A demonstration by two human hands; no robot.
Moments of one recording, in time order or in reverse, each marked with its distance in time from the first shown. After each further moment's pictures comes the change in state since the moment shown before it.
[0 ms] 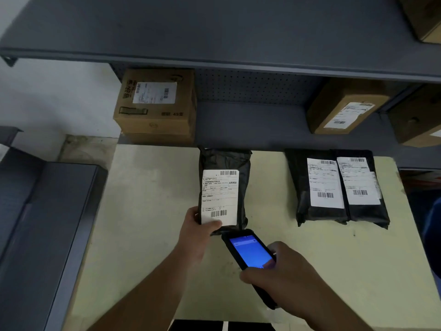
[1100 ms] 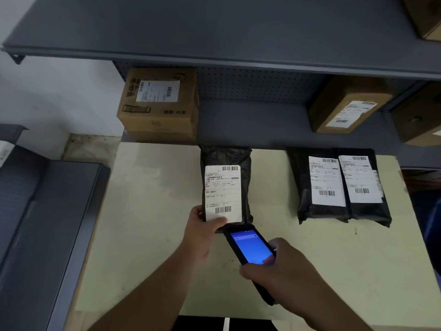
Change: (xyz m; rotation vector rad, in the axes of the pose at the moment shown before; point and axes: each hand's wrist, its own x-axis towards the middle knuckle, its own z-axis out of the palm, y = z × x) left_hand -0.009 0.001 0.007 -0.085 -0.004 -0.009; right_hand -0.006 -0.001 0.003 0.030 0.005 -0.039
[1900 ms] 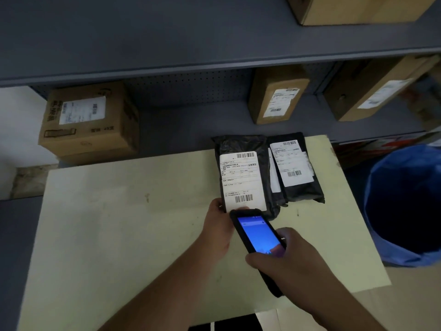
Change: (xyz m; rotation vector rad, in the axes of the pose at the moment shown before) left_hand -0.041 -0.028 0.191 0.090 -0.256 -0.068; right_hand -0.006 0.096 -0.111 0.201 0.238 0.035
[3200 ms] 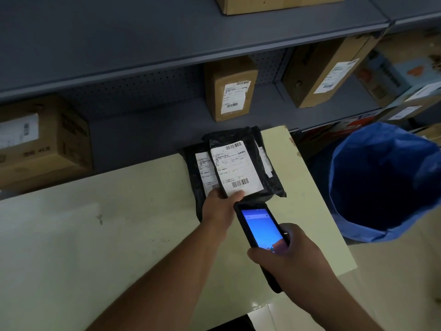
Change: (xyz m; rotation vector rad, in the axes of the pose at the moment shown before) left_hand 0.042 -0.012 0.116 0.300 -0.039 0.017; right_hand 0.031 0.042 -0.076 0.144 0.115 0.093
